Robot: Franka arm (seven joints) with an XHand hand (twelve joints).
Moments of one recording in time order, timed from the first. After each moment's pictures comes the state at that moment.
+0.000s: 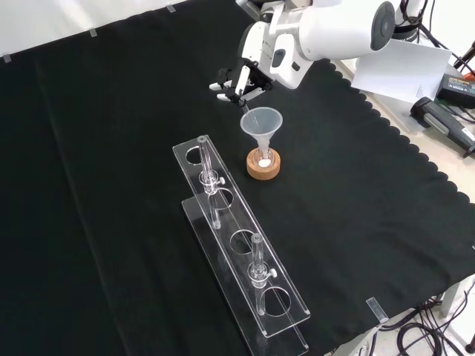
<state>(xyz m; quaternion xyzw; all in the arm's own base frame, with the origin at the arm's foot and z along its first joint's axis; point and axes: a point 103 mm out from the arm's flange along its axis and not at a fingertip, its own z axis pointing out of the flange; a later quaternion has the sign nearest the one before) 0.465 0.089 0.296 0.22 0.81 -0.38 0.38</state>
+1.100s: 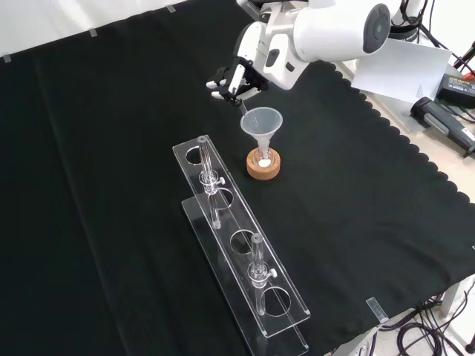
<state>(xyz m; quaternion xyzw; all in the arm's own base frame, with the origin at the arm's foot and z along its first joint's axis) 0.468 0.084 0.297 0.26 0.81 -0.38 0.37</state>
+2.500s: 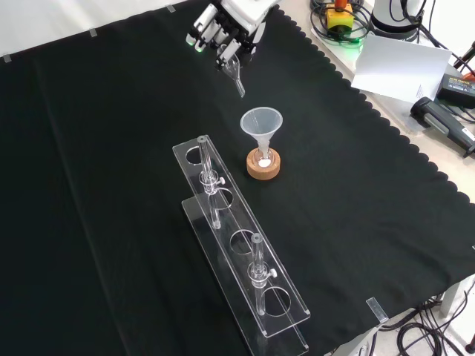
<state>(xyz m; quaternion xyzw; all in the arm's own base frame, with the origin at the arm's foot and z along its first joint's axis) 0.455 0.042 0.336 0.47 0.82 -0.22 0.23</state>
